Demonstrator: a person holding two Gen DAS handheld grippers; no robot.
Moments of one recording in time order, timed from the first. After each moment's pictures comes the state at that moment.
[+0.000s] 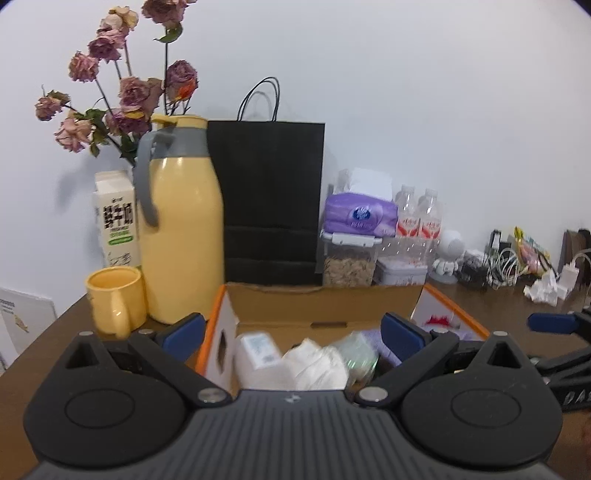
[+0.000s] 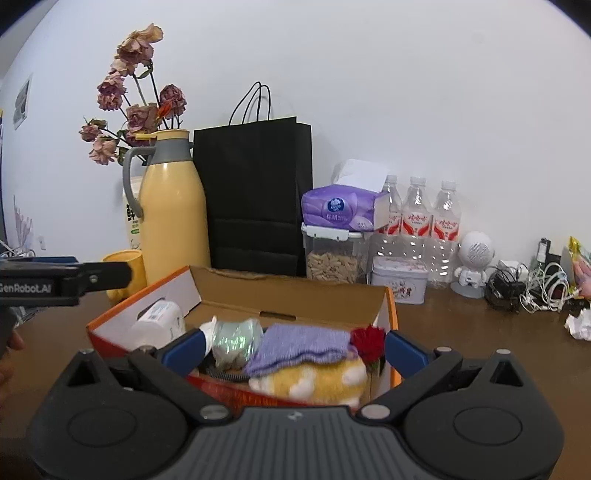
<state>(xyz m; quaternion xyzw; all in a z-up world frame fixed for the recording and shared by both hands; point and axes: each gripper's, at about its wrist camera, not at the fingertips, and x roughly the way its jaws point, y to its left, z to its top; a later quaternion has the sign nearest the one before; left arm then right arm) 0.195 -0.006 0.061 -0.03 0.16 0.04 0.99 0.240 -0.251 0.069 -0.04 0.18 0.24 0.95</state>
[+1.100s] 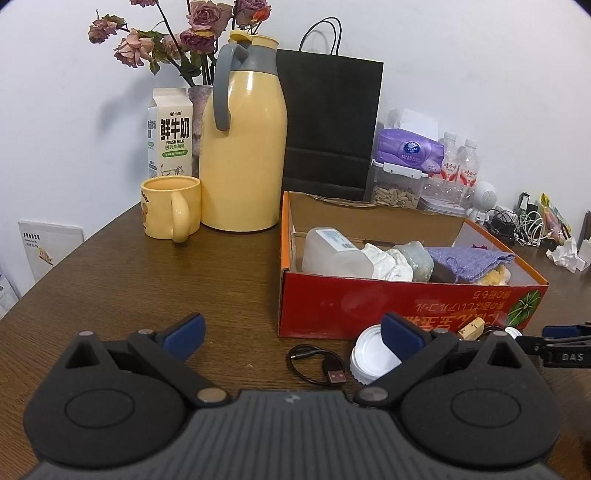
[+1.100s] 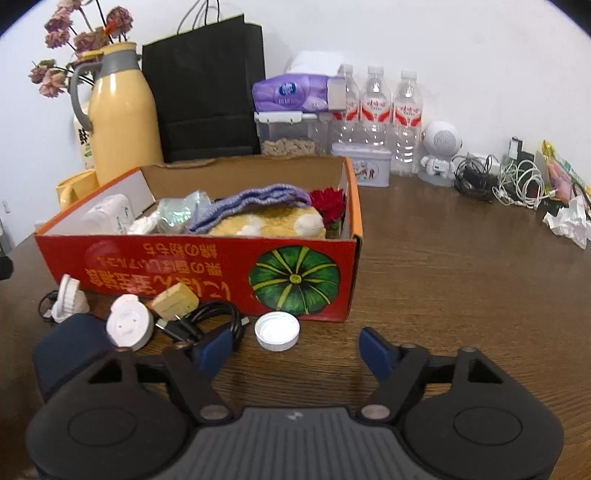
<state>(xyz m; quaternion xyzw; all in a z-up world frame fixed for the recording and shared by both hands) 0.151 0.047 0.008 -0.07 0.24 0.07 0.97 0.249 -0.268 -0.005 -0.04 0.32 0.18 0.93</state>
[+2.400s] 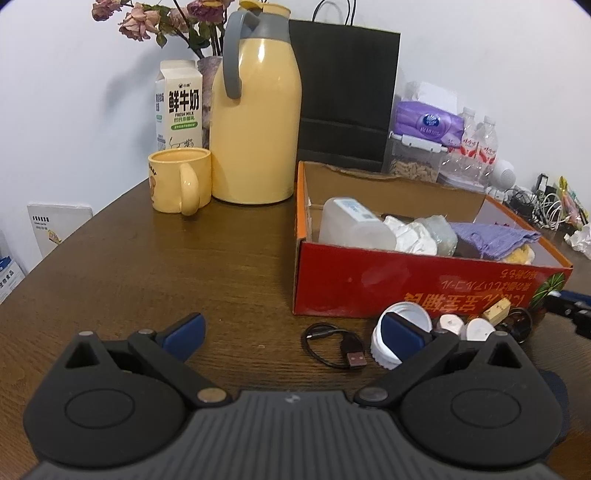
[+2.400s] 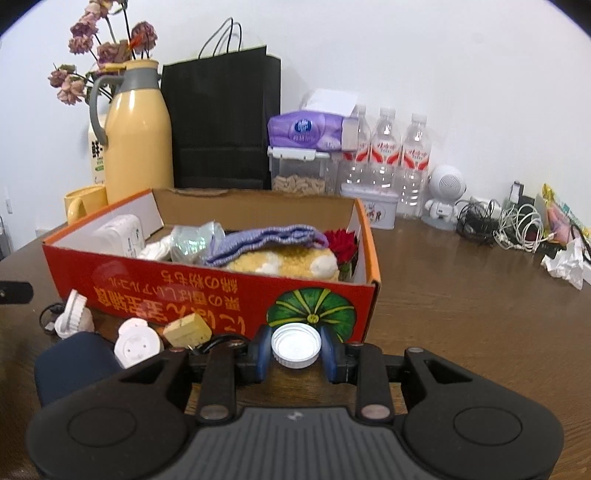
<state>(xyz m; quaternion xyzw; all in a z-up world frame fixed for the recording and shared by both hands) 0.166 0.051 -0.009 -0.06 0.28 0.09 0.95 0.235 -0.256 0.006 -0.06 0.24 0.18 0.95</state>
